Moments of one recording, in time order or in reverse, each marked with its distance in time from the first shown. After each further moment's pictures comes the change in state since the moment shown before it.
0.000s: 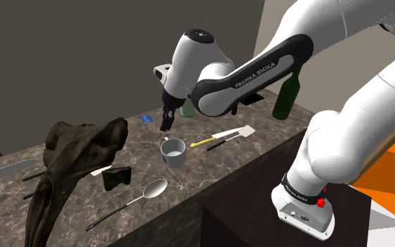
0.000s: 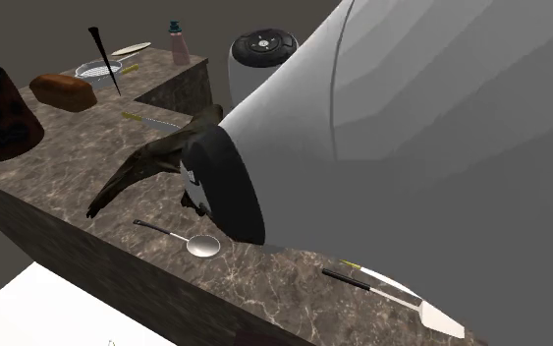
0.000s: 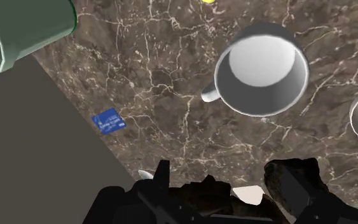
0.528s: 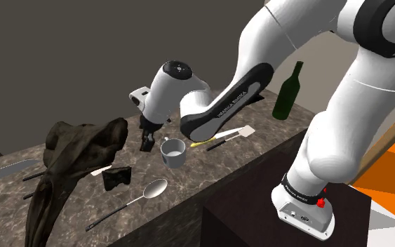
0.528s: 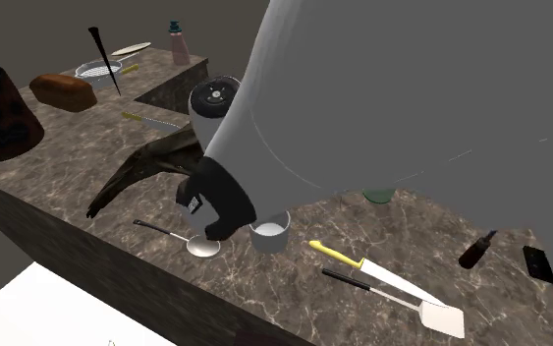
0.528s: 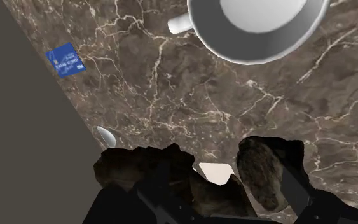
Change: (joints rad) arm -0.039 0.275 0.120 0.107 -0.302 0.230 0.172
